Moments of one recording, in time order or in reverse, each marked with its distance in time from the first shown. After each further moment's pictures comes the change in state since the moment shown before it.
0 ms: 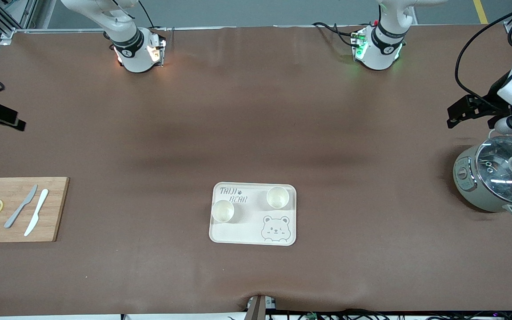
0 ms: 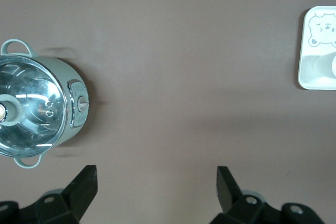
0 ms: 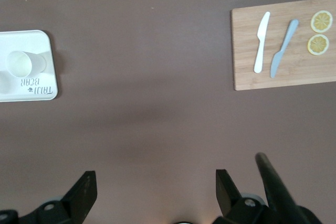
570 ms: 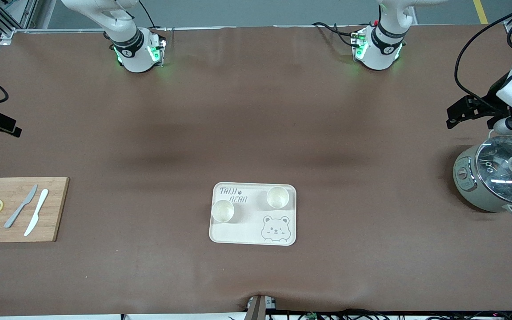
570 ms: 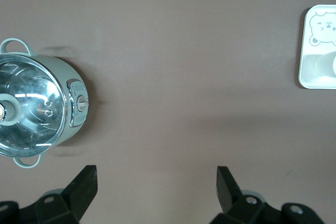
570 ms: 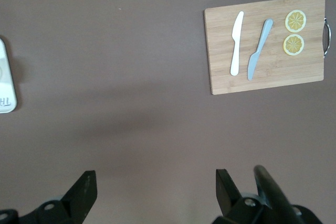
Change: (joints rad) left arm 0.000 0.004 0.000 -0.002 0.000 0.000 0.000; right arm -0.018 -0.129 0.004 -0.335 -0.101 0.234 -0.038
